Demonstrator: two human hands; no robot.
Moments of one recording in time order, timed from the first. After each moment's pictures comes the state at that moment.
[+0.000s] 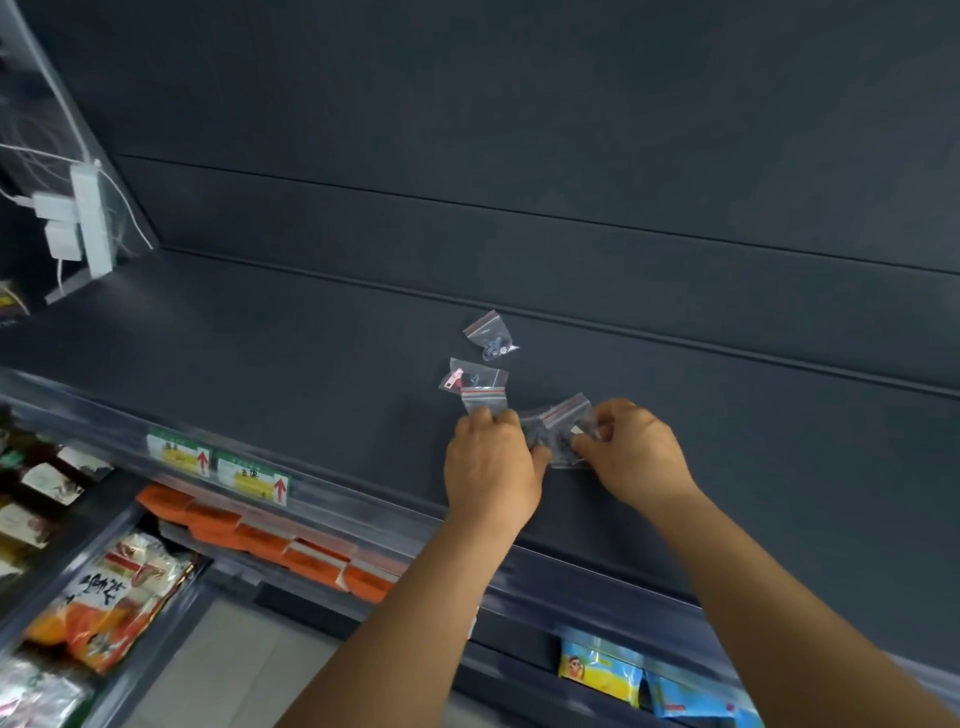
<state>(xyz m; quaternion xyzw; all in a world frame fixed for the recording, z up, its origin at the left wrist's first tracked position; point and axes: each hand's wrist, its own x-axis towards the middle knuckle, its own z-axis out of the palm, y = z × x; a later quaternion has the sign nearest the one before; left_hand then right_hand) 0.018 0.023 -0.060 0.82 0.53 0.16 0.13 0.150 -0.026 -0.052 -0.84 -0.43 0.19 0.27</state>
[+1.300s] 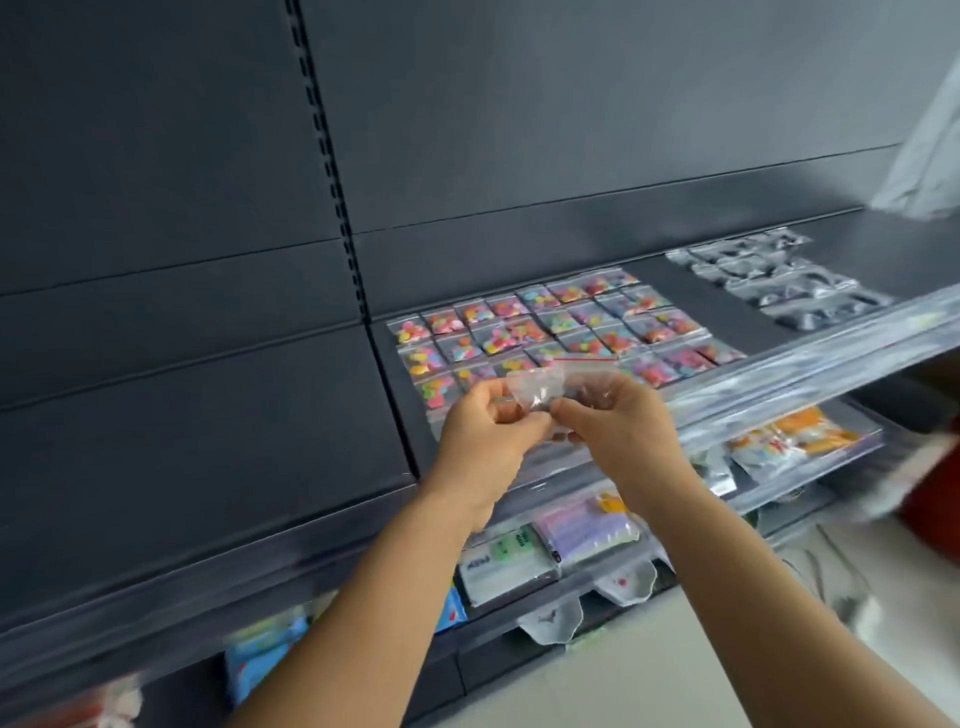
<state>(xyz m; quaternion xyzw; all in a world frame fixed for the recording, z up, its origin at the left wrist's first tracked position) 0.308 -0.372 -0.001 0.69 0.19 0.10 0.69 0.369 -0.488 0.001 -0.76 -0.12 0.09 0.63</state>
